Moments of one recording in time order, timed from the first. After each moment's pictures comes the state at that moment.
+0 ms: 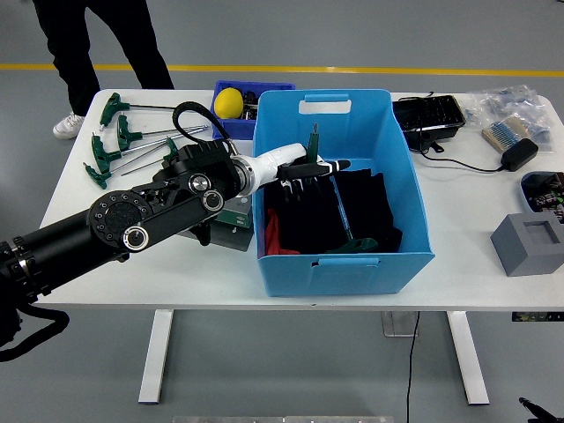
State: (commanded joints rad) left arm -1.01 0.10 -0.39 -1.02 1.15 -0.05 0.39; right arm 0.23 -0.20 0.53 0.19 -0.54 -0.19 -0.13
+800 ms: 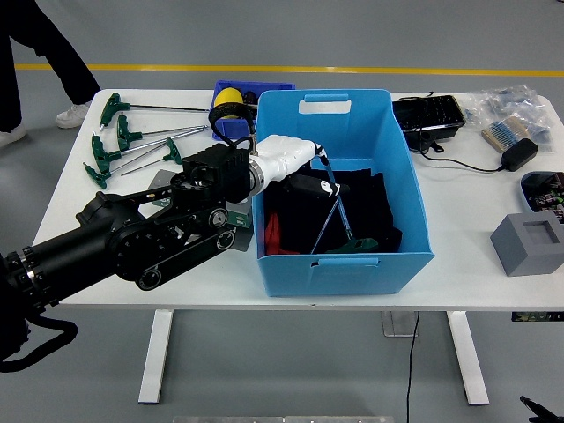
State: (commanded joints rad) left arm -0.92 0.09 -0.52 -1.08 1.66 -0.04 0.35; right arm 0.23 -0.20 0.53 0.19 -0.53 -0.19 -0.13
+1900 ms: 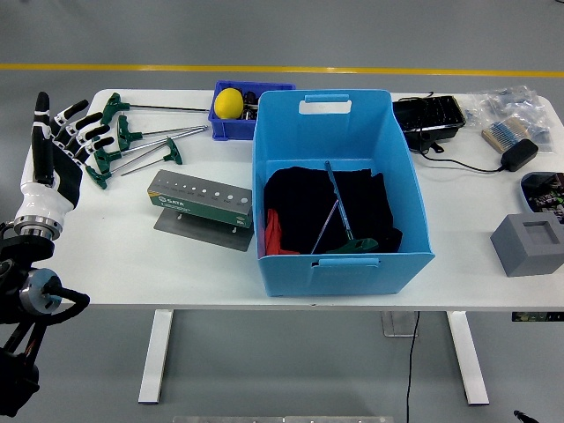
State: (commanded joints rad) left arm -0.12 0.13 -1.49 -1.38 0.92 0.14 -0.09; right arm 0.19 -0.17 0.56 0.18 -0.55 -0.19 -0.13
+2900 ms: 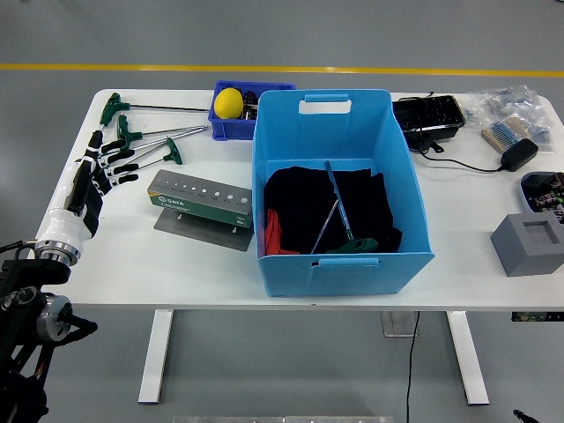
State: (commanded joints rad) left arm -0.09 0.09 -1.49 -1.37 1.12 0.07 -0.07; right arm 0.20 -0.17 0.52 0.18 -0.50 -0.19 -0.12
